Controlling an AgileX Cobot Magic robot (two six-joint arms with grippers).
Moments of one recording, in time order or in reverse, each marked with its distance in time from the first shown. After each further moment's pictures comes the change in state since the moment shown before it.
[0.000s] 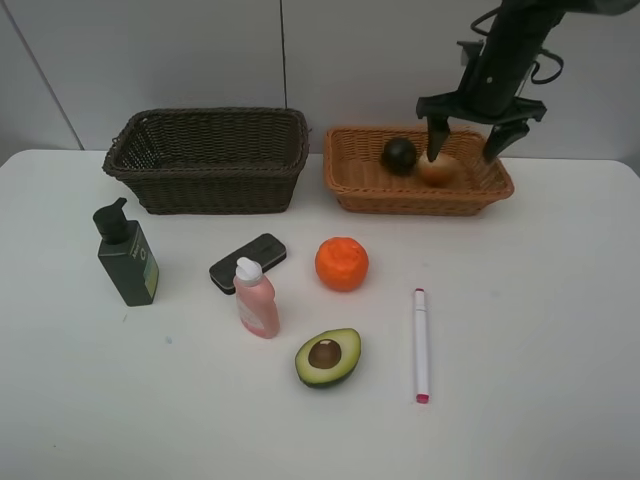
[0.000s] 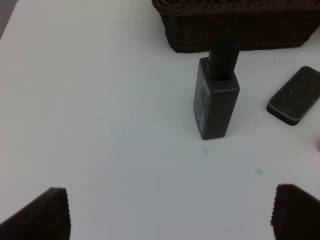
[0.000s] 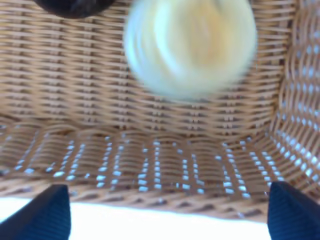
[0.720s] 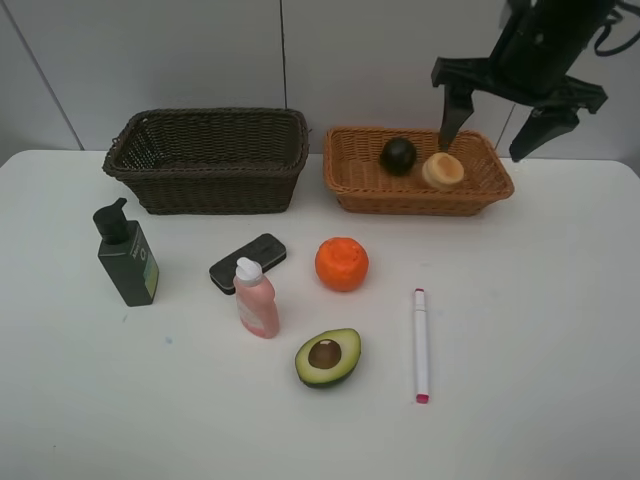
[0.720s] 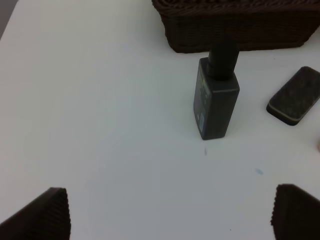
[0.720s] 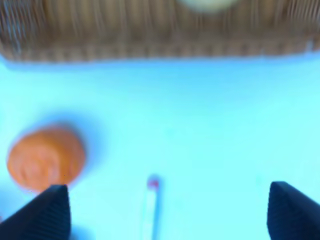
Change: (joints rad) left arm 0.000 0.000 0.000 0.000 0.000 0.000; right arm 0.107 -0.432 0.435 0.049 0.004 0.199
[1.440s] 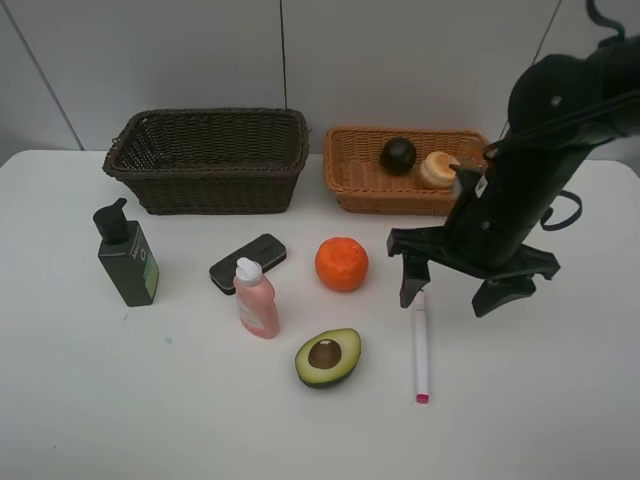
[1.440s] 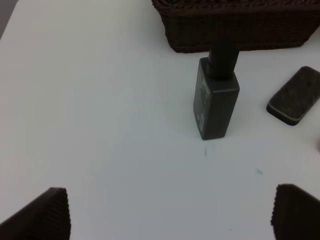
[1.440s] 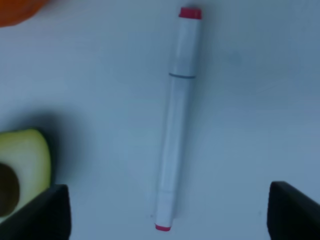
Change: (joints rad) left arm 0.000 0.000 0.000 0.000 0.000 0.000; right arm 0.173 -0.043 0.546 0.103 -0.364 0.115
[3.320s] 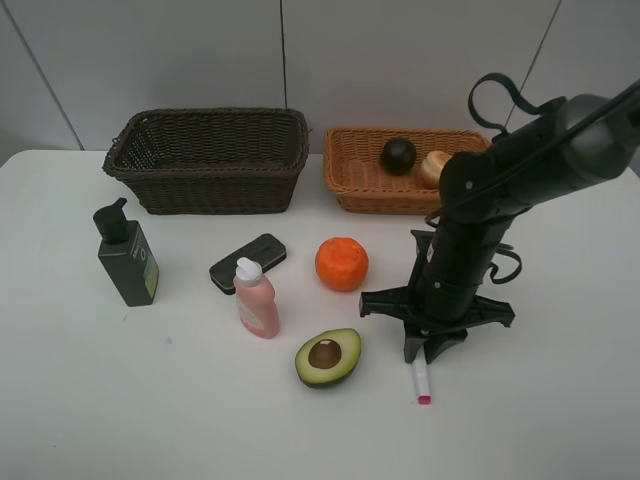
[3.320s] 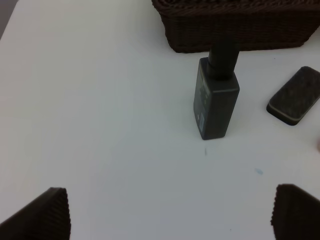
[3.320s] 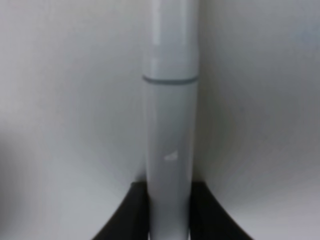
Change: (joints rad) left arm 0.000 0.000 0.000 0.000 0.000 0.000; right arm 0.066 0.245 0.011 0.026 -0.111 0.002
